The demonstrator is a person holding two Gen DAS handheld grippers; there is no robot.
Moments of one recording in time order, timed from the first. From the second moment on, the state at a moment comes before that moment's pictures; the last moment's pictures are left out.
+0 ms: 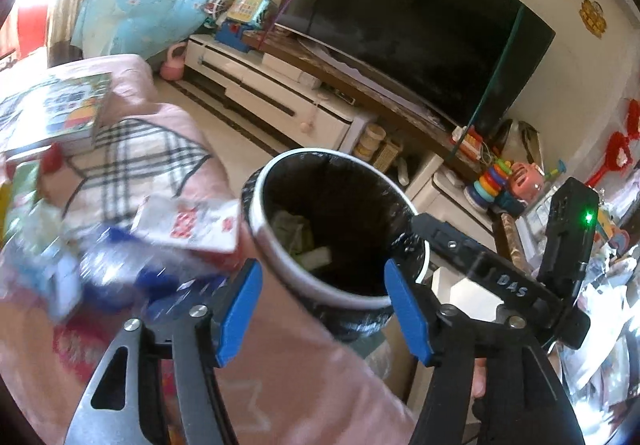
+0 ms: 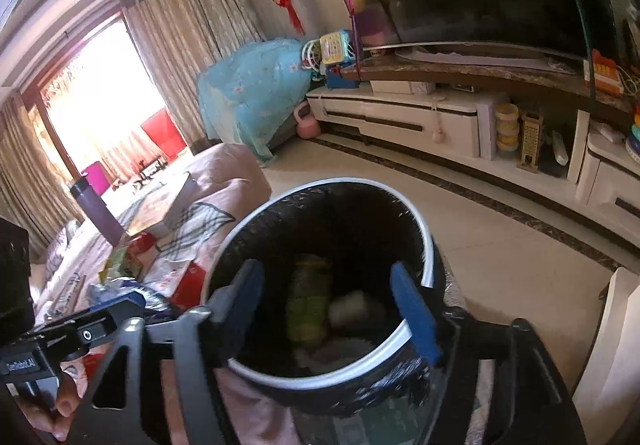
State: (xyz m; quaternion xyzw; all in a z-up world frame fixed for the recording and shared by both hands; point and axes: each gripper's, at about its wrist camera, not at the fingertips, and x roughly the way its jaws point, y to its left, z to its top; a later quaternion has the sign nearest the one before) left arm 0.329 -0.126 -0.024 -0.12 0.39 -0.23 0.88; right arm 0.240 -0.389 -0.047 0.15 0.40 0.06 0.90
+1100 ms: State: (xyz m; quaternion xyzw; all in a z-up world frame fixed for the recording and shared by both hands) left arm 0.193 0.021 -0.014 -0.18 0.40 -0.14 0.89; right arm 0.180 -0.273 -0.062 0.17 0.43 0.15 0.87
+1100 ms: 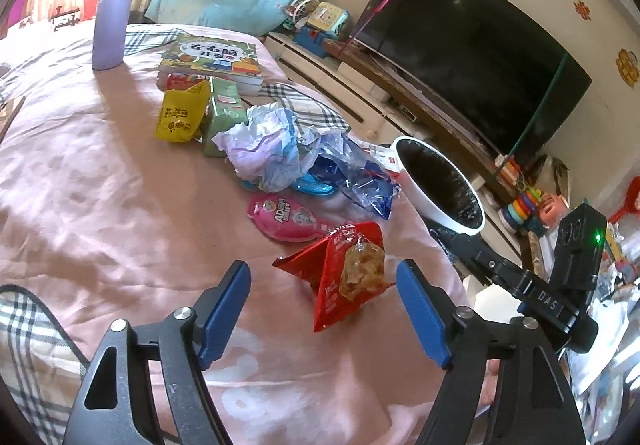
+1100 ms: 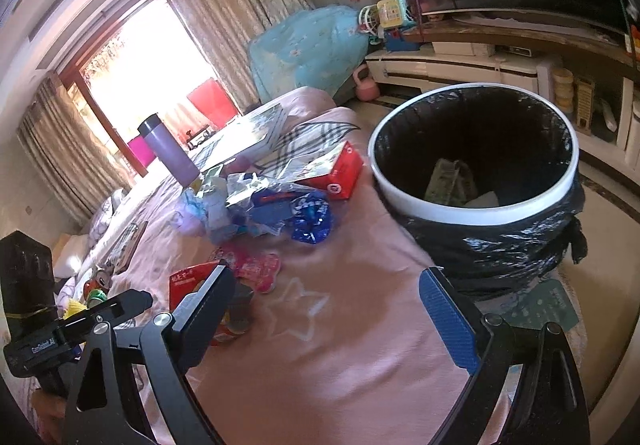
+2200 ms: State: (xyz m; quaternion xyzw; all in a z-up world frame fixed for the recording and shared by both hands) left arm 0.244 0.016 -0.055 -0.19 0.44 -0.19 0.86; right arm 0.244 -0.215 -0.083 0.07 0.45 0.23 0.86
